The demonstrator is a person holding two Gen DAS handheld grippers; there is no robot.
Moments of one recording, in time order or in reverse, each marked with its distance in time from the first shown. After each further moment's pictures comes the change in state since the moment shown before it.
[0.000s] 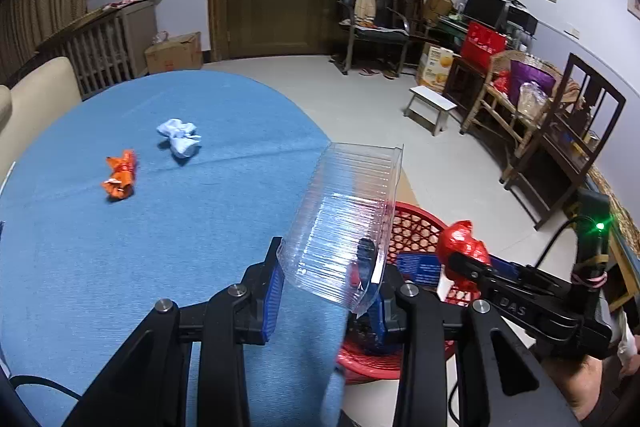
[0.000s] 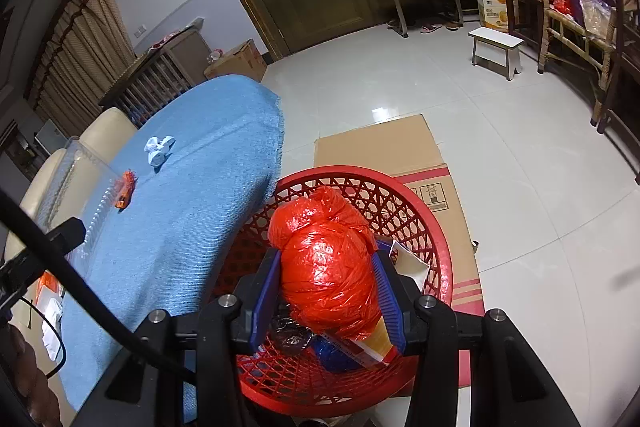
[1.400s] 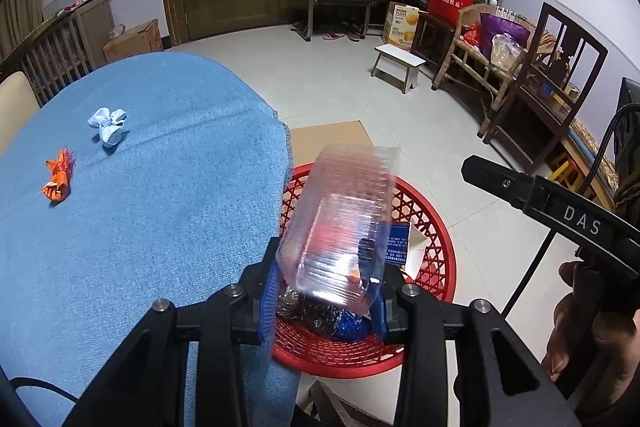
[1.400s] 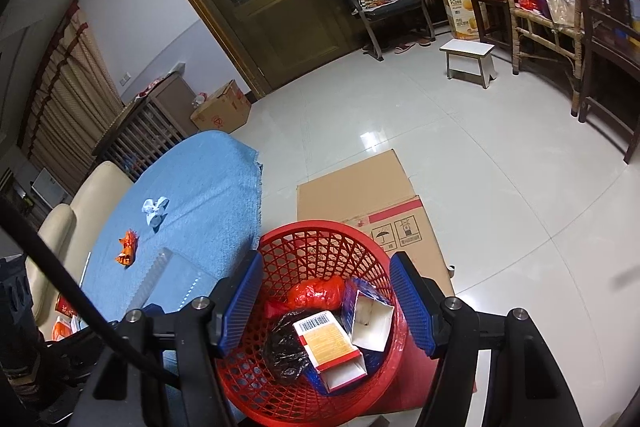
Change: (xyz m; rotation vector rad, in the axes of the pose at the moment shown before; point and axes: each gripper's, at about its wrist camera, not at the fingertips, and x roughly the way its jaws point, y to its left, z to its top) left arm 0.045 -0.052 -0.007 0.110 0.120 -0.063; right arm -0.042 -0.031 0.027 0.121 -0.115 -0.010
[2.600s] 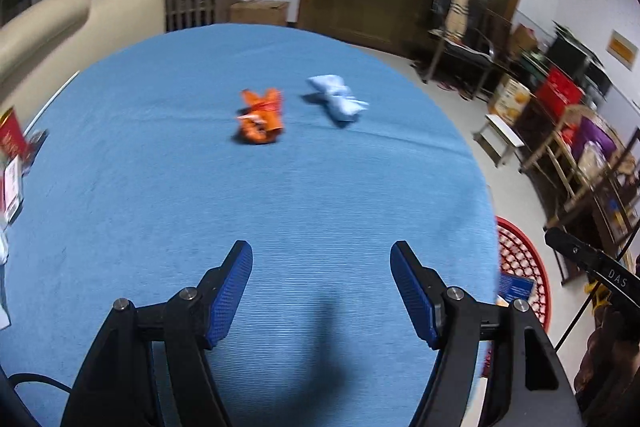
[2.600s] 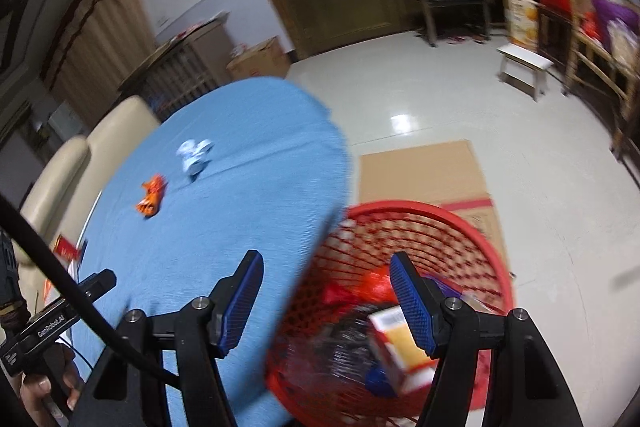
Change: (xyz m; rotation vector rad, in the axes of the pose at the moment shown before) left arm -0.053 0.203 -0.056 -0.413 -0.089 0.205; right arm 0.058 0.110 -0.013 -0.226 0.124 0.069
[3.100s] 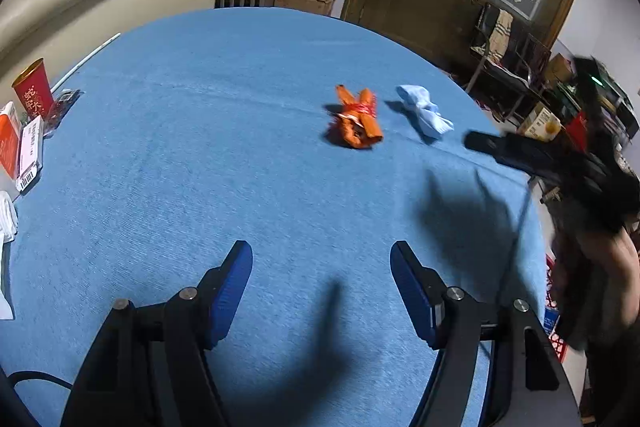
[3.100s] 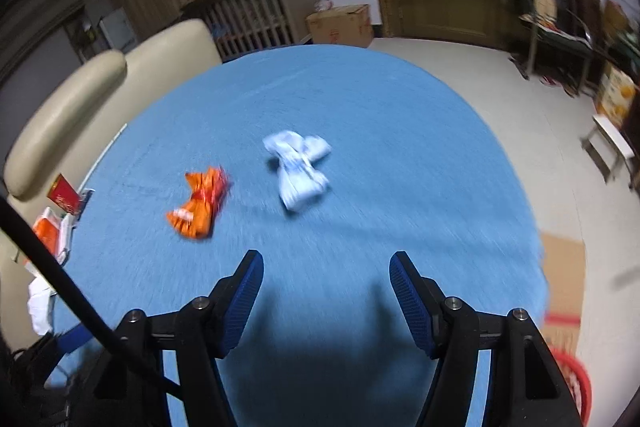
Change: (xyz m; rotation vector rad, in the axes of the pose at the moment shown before) left arm 0.016 0.070 0.009 -0.133 0.010 0.058; right arm 0.147 0.158 0.075 -0.312 0.118 0.087
